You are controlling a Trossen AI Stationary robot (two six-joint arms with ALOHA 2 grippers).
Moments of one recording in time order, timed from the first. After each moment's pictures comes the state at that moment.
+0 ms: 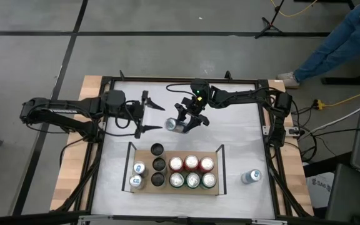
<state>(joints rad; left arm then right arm) 0.07 1.00 0.85 -0.04 0.10 0.25 -0.34 1.90 1.20 0.42 -1.30 0.15</state>
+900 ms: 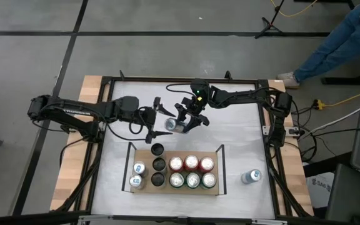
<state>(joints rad) 0.03 1.18 0.85 0.12 0.10 0.25 -0.34 1.90 1.20 0.42 -1.30 0.15</state>
